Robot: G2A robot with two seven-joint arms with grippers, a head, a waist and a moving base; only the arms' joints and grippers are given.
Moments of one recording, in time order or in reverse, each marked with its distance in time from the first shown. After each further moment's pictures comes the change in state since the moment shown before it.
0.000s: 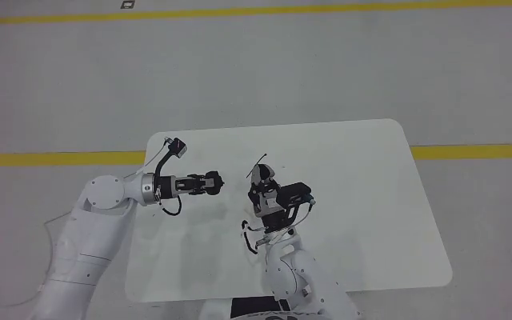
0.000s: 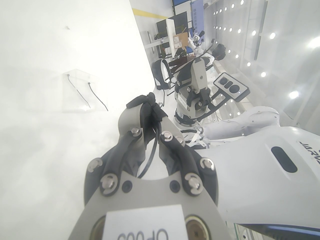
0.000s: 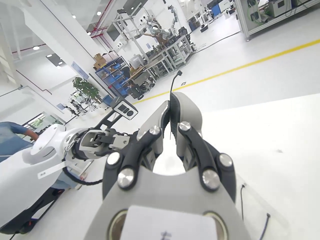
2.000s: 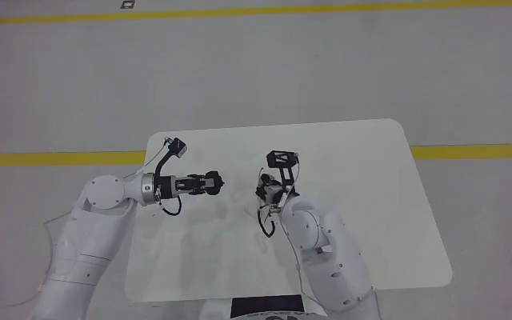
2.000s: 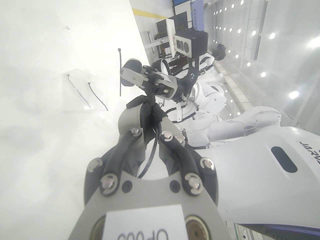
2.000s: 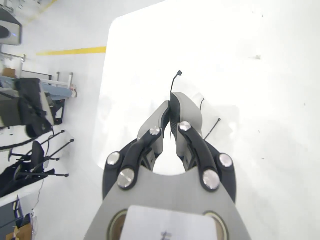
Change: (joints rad) left arm 0.000 0.000 0.000 0.000 0.001 0.000 -0.001; right arm 0.101 -0.132 0.252 -0.102 -0.065 0.074 1.145
